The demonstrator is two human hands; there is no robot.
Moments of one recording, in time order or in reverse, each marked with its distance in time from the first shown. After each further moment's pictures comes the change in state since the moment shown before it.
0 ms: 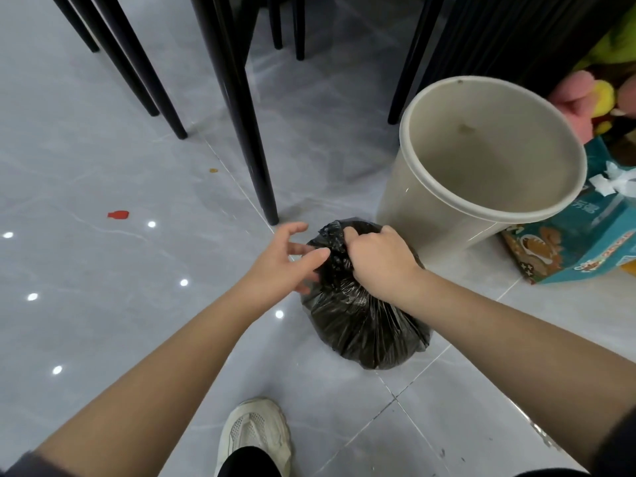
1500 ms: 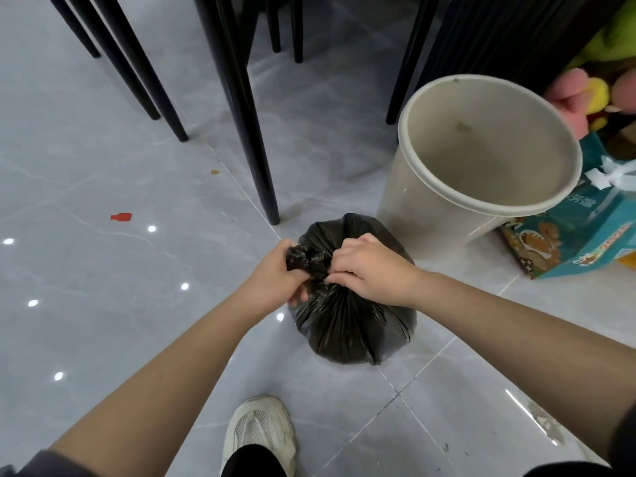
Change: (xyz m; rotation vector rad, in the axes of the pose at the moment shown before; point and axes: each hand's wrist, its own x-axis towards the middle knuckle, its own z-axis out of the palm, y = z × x) left_hand -0.002 -0.014 -0.005 0.107 -0.033 -0.030; right_hand -0.010 0.004 0.017 0.374 0.018 -0.359
